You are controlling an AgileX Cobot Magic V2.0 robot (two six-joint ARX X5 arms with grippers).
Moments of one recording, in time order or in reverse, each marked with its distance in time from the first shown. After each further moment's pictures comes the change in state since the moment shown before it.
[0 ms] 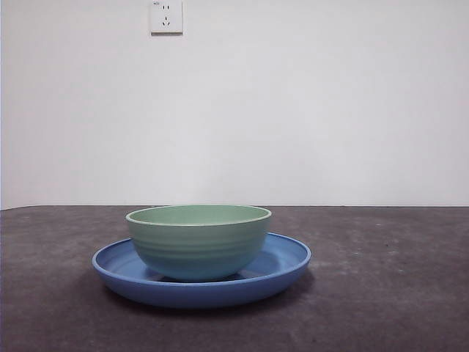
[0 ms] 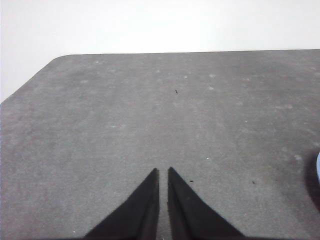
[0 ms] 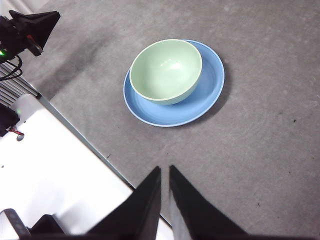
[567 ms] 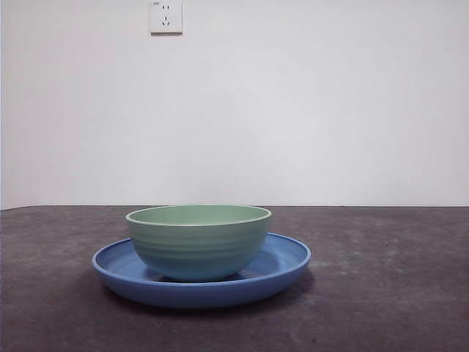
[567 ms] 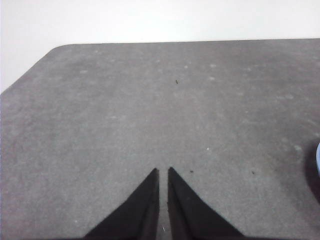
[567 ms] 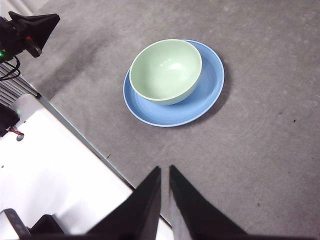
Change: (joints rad) left arm 0.000 0.000 0.020 -0.054 0.000 0.000; right arm 0.000 0.000 0.000 0.000 0.000 0.000
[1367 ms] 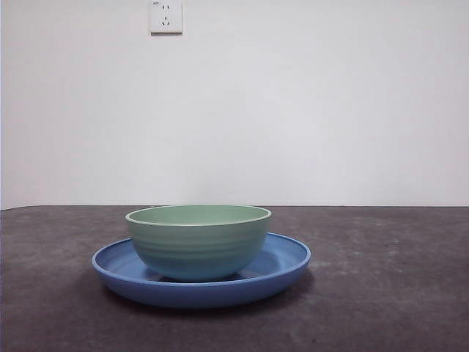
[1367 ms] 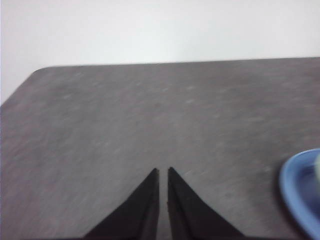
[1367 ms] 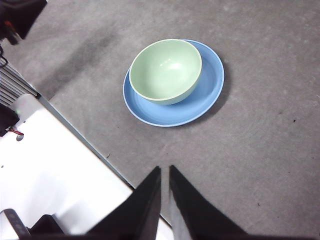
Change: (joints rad) left arm -0.007 0.053 0.127 -0.052 0.039 0.000; right arm 0.000 0.000 0.000 0.000 0.000 0.000
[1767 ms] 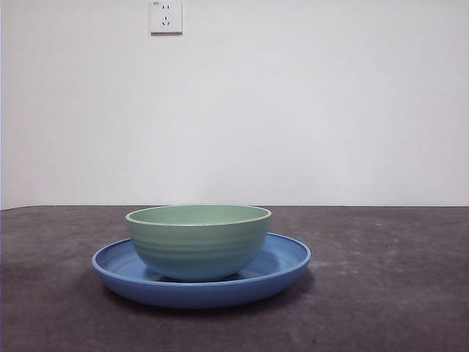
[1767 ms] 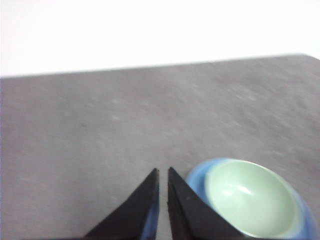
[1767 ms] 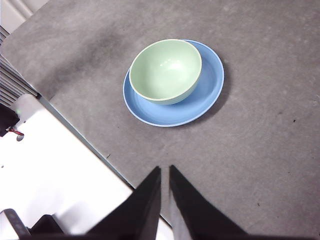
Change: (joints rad) left arm -0.081 0.241 0.412 -0.213 0.208 -0.027; right arm 0.000 0.000 0.000 0.000 0.000 0.000
